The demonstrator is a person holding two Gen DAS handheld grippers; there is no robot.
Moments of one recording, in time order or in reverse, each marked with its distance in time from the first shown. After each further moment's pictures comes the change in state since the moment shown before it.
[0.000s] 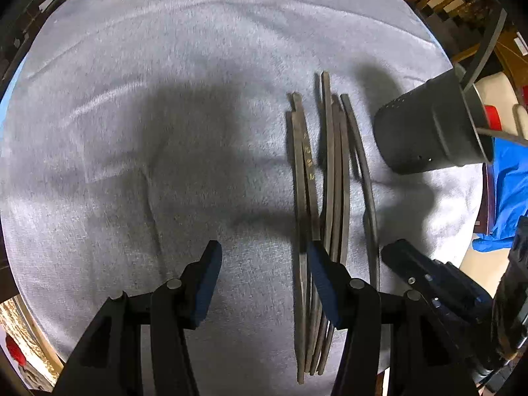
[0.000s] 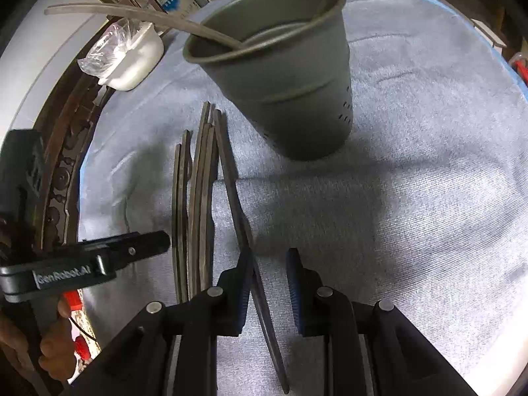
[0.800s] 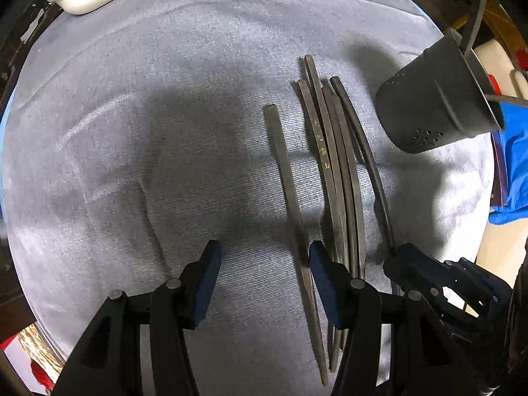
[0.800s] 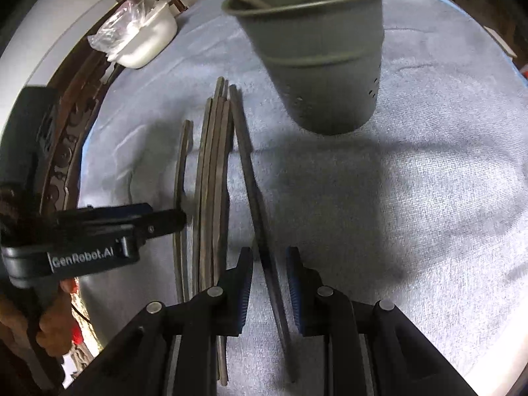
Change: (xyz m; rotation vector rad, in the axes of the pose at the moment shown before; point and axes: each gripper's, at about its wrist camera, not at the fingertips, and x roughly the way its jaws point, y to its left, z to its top) left arm 0.026 -0.033 0.017 0.120 0.014 0.054; right arm 0.014 0.019 -0.011 -0.059 0.030 -0.011
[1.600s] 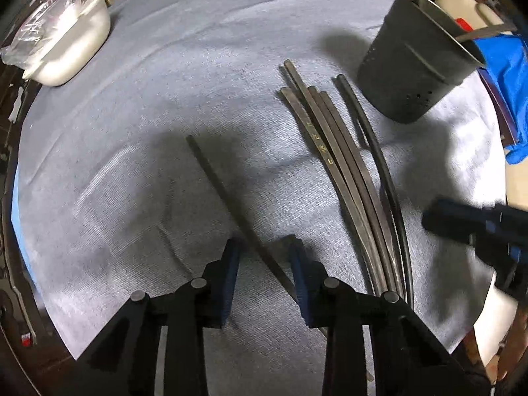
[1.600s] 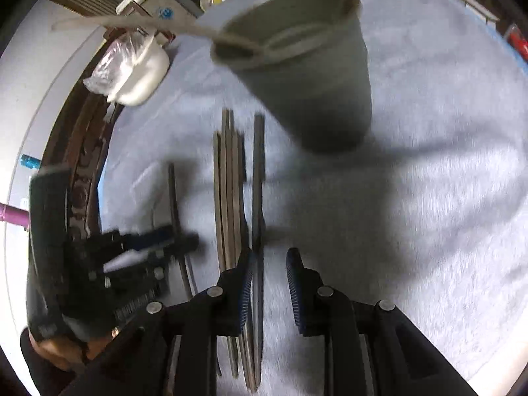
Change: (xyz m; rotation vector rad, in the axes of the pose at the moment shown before) left arm -0.001 0.009 -0.006 0.282 -0.096 0.105; right arm -0.013 -0.005 0.014 0.146 -0.045 0.094
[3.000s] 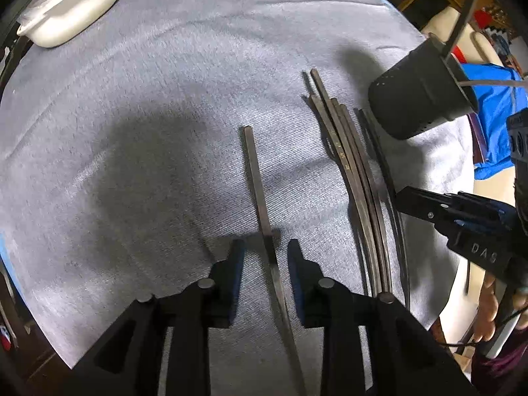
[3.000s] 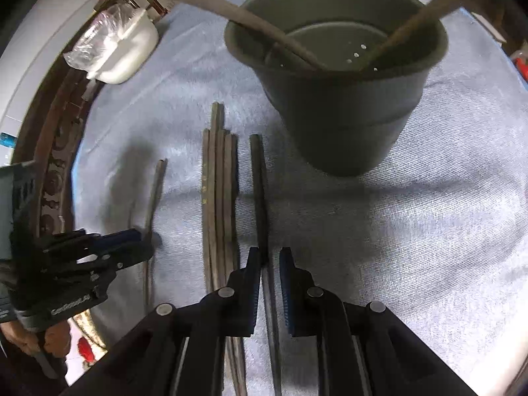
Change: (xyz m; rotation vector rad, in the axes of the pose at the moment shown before) left arm 0.003 0.063 -0.034 -0.091 0.071 -0.194; right arm 0.026 0.014 0.029 -0.074 0.090 -0.132
